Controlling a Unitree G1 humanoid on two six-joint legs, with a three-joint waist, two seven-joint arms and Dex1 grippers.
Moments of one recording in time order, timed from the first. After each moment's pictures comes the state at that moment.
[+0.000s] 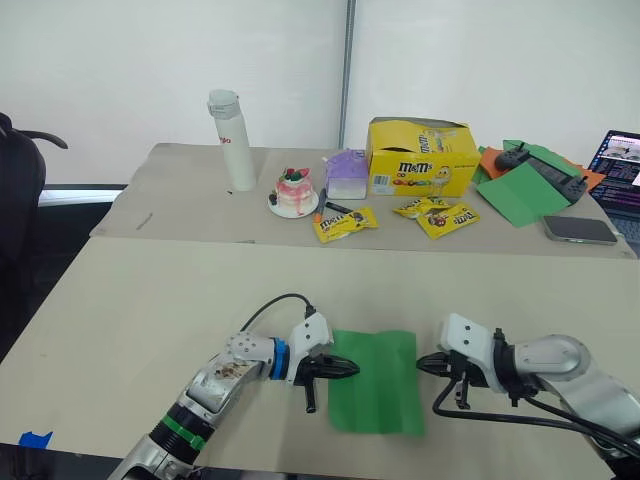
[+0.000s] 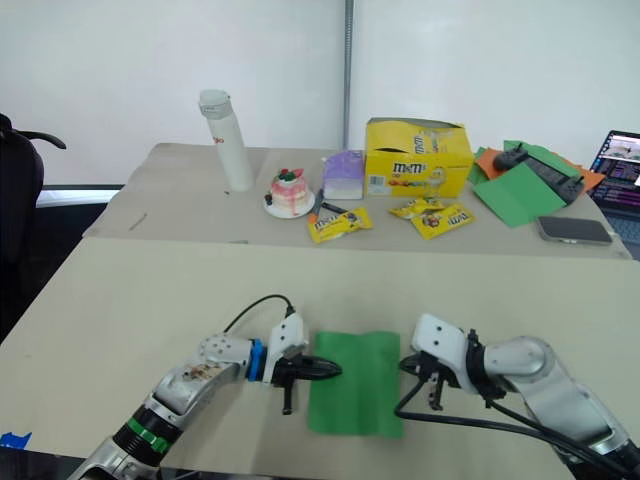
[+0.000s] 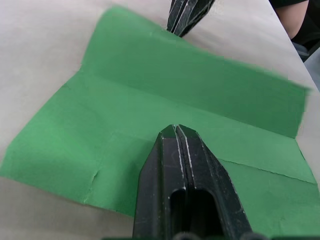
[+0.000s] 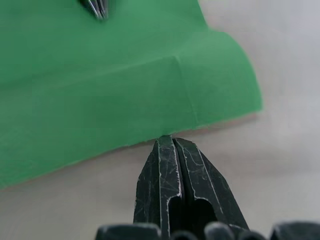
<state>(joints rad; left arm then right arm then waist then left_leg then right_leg) -0.24 0.40 -0.46 -0.05 -0.25 0.40 -1.02 0.02 -0.91 0.12 -0.43 0.24 0.51 0.99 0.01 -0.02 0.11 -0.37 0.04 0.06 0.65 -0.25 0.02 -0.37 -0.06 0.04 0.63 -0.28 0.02</state>
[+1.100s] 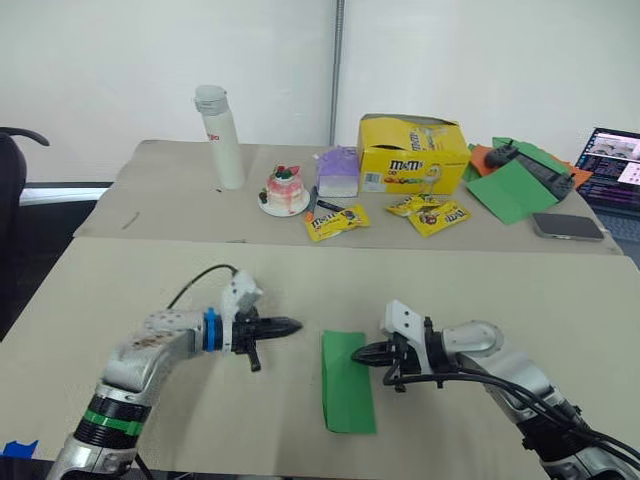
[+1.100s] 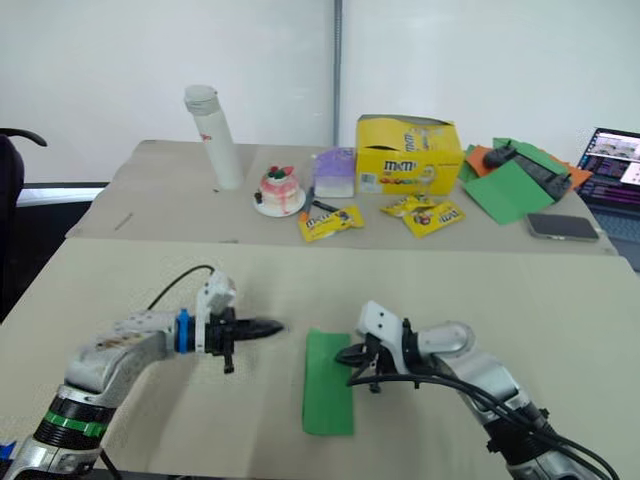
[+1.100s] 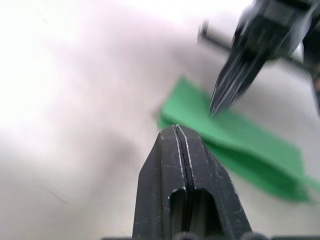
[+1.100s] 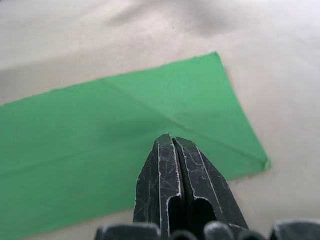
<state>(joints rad) -0.23 0.56 -0.08 -0.21 -0.55 0.73 -1.02 -0.23 -0.64 0.35 -0.19 0.24 0.45 1.02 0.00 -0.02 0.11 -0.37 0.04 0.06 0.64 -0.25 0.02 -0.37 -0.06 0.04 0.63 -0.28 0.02</state>
